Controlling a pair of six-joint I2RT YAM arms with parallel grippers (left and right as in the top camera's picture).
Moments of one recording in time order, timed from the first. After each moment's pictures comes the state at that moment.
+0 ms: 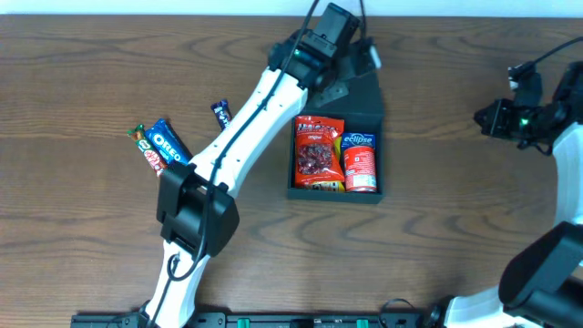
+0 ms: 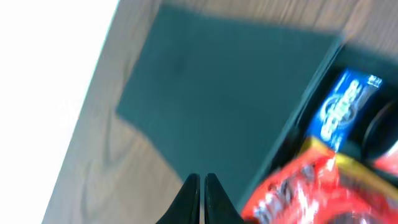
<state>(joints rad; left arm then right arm) -0.59 2.20 2.17 -0.98 -0.04 0.60 -0.42 1.70 1.40 -0.85 -0.53 -0.17</state>
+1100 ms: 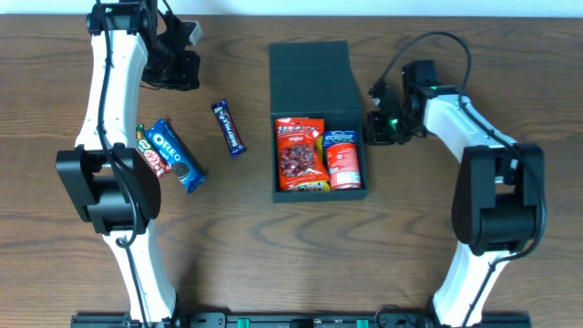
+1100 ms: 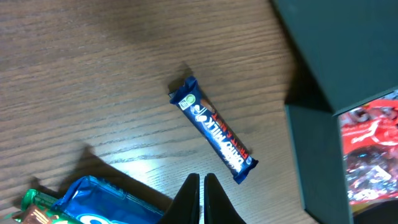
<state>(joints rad) 0.03 2.20 2.17 -1.34 0.34 0.25 0.09 2.07 1.40 -0.69 -0.51 -0.03</state>
